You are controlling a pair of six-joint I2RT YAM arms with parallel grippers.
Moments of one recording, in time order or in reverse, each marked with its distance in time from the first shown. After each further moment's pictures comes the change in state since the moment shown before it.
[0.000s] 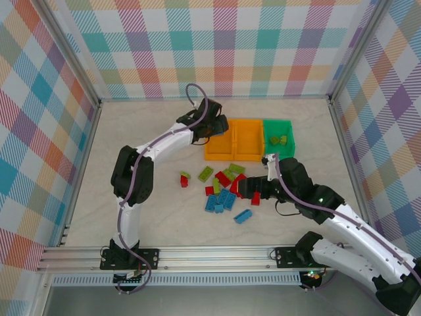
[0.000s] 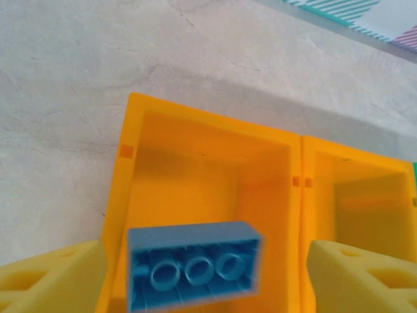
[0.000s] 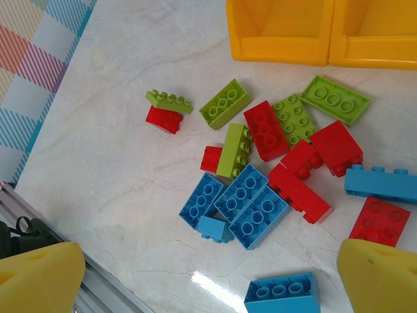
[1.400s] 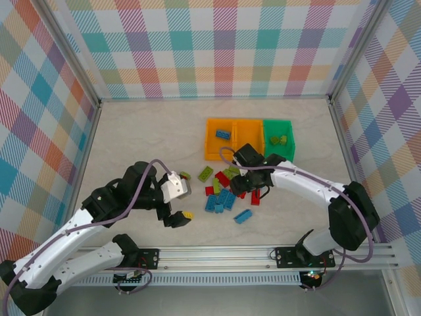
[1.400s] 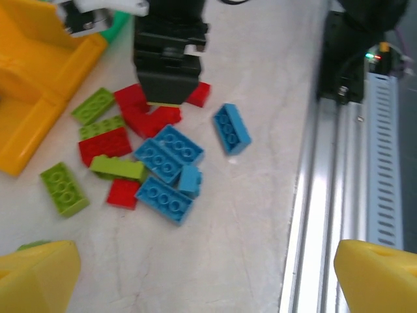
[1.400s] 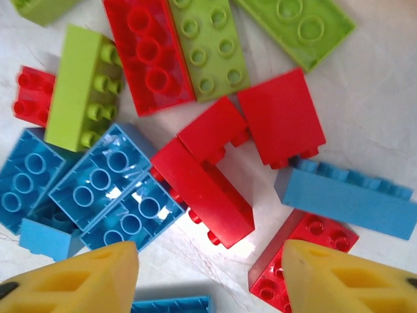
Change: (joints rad) left arm -0.177 -1.292 -0.871 -0.336 0.578 1.083; right arm 0.000 0.689 0.222 -0.137 0.120 -0.283
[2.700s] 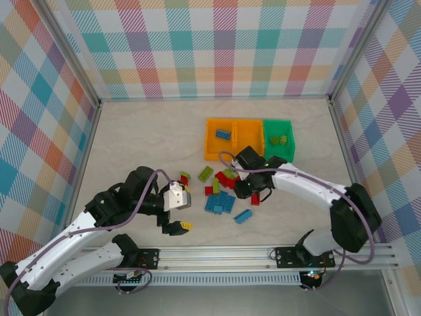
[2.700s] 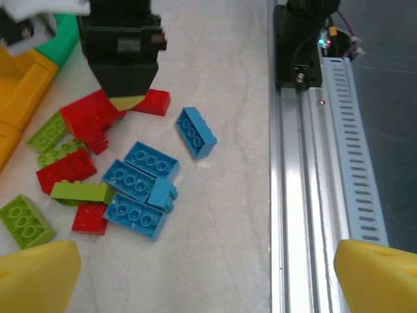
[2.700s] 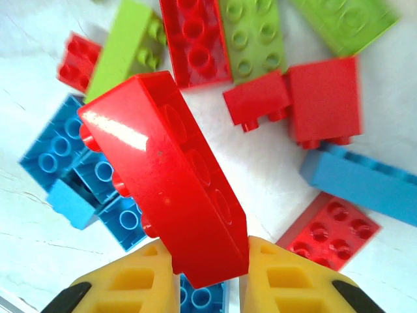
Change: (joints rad) left arm -0.004 -0.061 -0.098 0.064 0.076 0.095; right arm -0.004 -0.114 -0.028 -0.001 -0.060 -0.050
